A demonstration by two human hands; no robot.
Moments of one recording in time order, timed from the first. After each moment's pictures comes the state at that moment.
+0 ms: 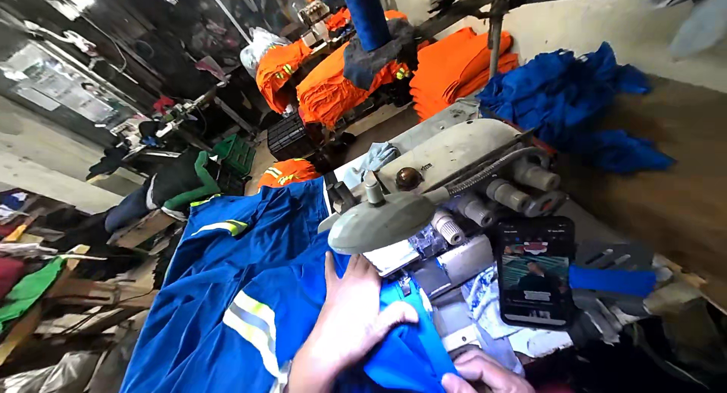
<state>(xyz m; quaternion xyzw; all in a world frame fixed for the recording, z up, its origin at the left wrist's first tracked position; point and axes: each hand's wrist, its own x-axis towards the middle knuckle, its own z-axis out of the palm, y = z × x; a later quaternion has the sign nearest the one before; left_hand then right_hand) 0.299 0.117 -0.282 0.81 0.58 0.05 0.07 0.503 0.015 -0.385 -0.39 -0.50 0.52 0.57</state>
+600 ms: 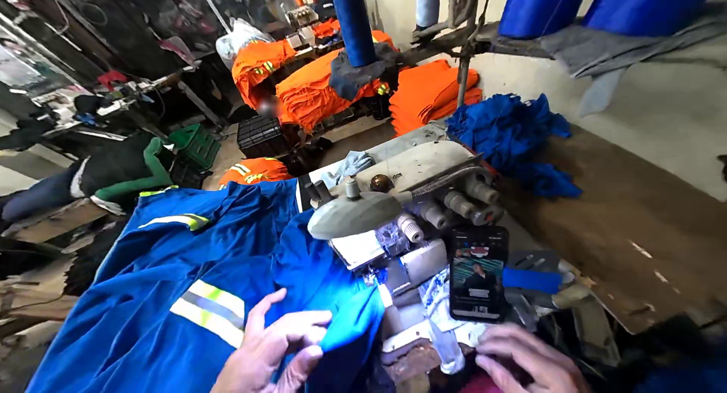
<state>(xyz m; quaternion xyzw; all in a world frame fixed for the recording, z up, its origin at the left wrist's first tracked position) 0.269 0.035 -0.246 0.79 0.49 0.31 0.19 0.624 0.026 -0.361 -0.45 -0.73 0.29 0.42</state>
